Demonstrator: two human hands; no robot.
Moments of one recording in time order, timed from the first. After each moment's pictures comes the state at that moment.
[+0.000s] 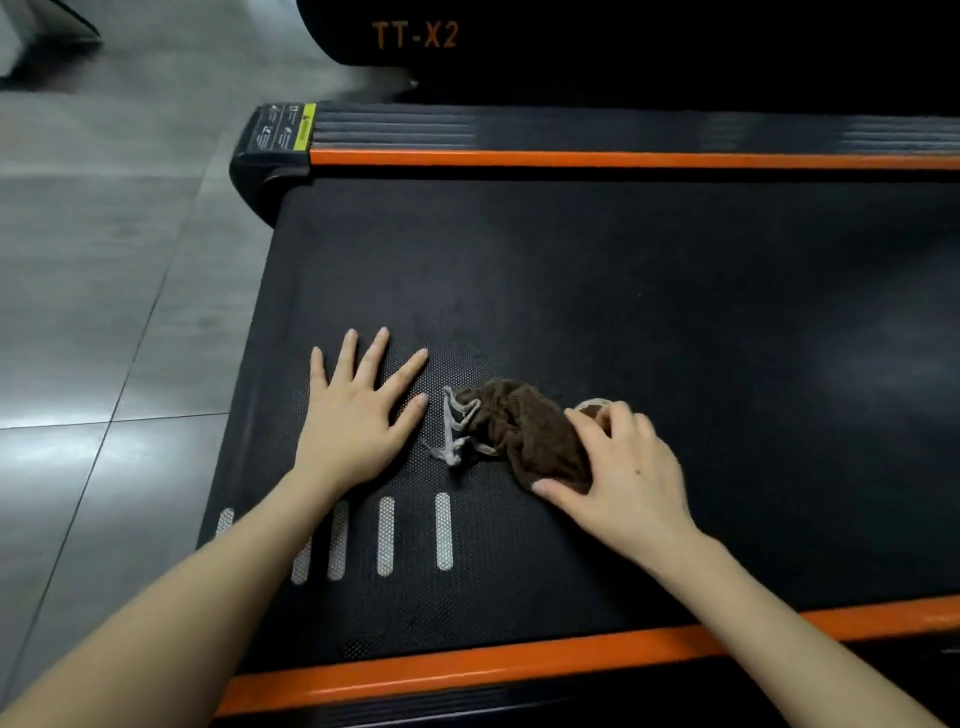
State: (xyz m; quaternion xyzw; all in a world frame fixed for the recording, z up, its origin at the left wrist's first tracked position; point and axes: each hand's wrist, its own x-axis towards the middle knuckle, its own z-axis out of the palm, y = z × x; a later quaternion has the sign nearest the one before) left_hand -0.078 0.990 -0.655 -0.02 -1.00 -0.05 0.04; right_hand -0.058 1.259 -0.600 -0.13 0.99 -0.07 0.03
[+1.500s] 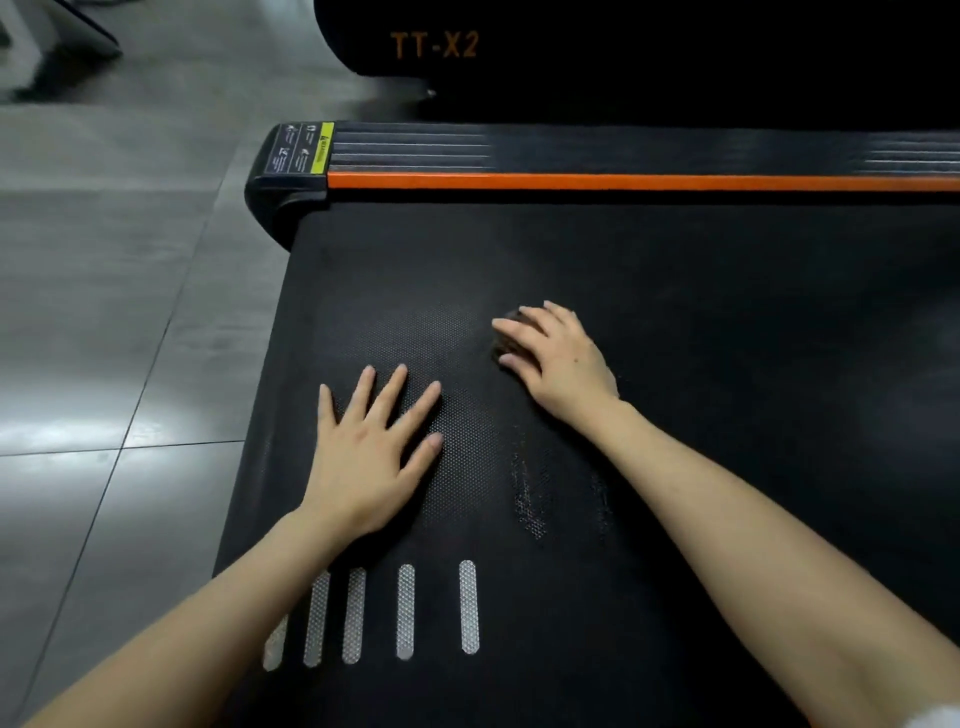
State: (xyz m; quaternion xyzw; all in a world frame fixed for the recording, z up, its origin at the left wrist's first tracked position) left_hand -0.088 0.981 -0.647 -0.01 -1.00 -0.08 0.01; right_hand -0.226 1.190 -0.643 -0.27 0.95 -0.16 -0.05
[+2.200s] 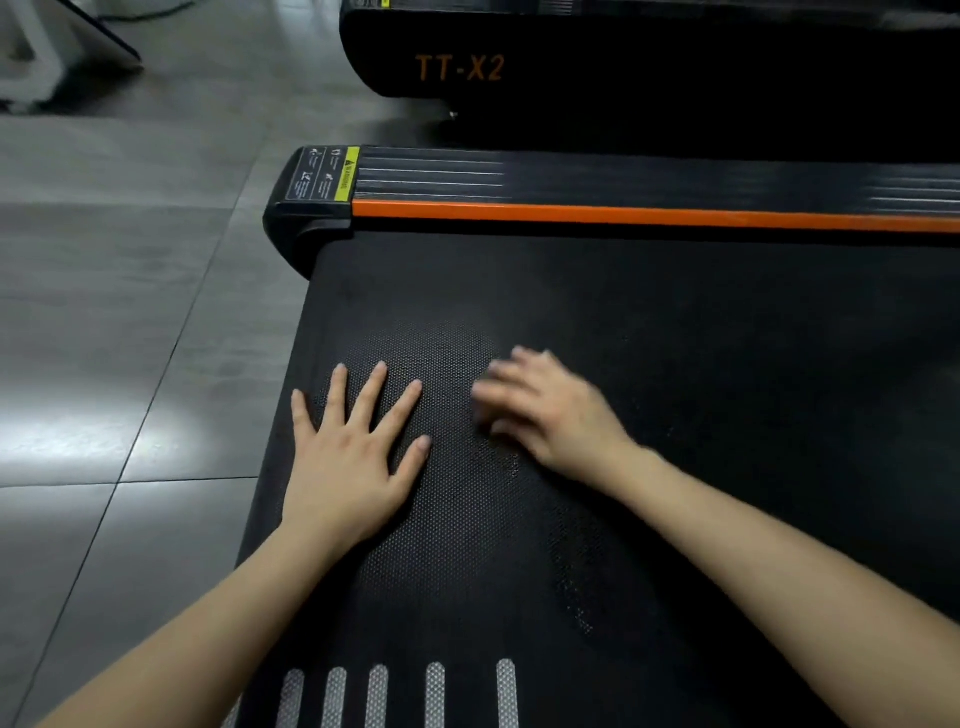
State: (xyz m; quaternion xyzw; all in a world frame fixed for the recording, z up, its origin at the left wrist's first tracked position) left_hand -0.130 0.937 -0.656 0.03 -1.00 -0.04 0.02; right_hand -0.240 1.161 -0.652 -0.44 0.88 -0.17 -0.09
